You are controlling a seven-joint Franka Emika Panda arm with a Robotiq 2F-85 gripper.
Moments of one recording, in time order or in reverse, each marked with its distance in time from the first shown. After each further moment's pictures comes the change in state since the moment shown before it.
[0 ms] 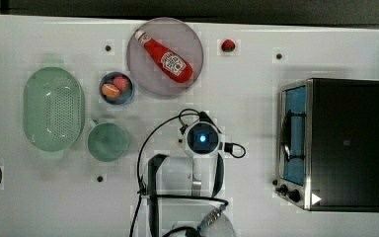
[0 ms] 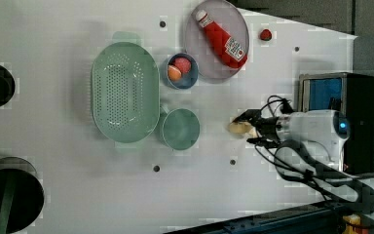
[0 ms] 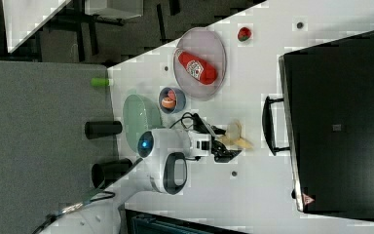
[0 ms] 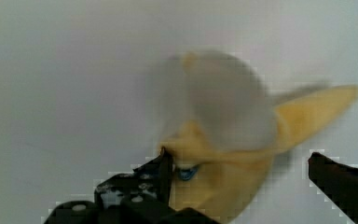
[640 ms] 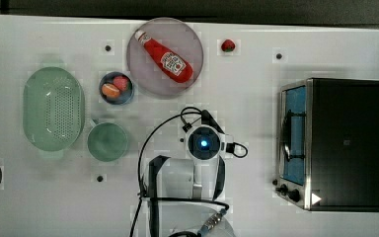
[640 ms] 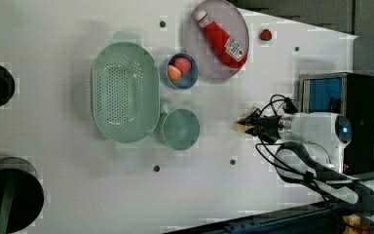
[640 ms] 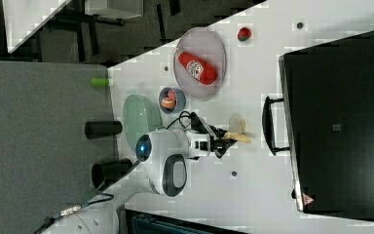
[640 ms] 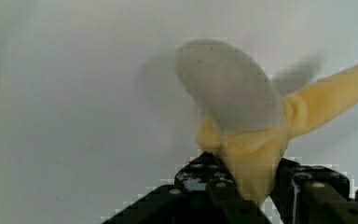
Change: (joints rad) arm 0.010 -0.033 -0.018 -0.016 0.024 0.057 0.000
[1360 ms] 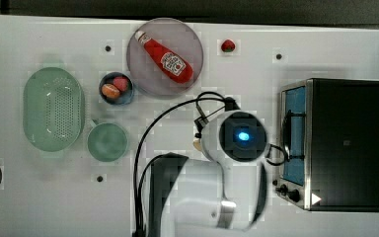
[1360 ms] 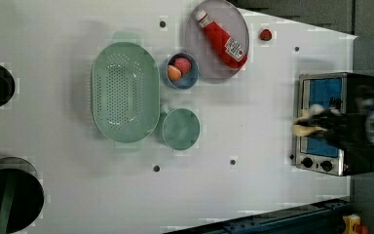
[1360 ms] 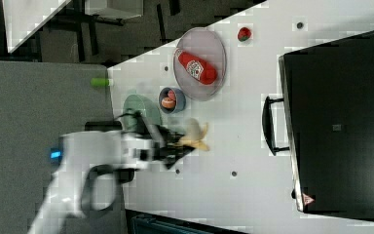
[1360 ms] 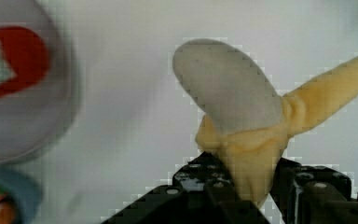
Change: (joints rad) arm -0.029 -0.522 -0.044 0.164 0.007 -0.723 0.000
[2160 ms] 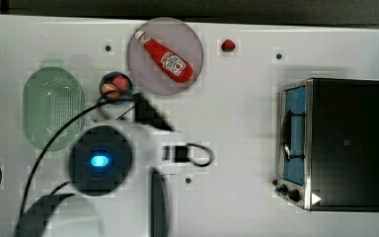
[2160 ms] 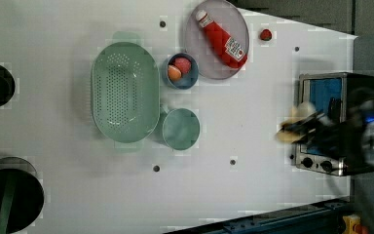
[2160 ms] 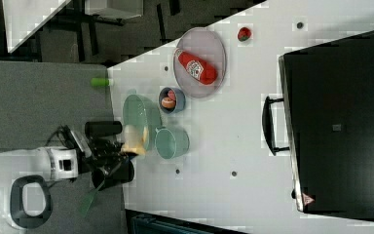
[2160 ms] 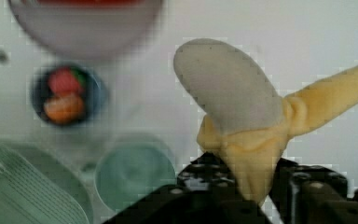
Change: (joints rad) arm 0.058 -0.091 0.300 0.066 0.019 -0.108 0.166
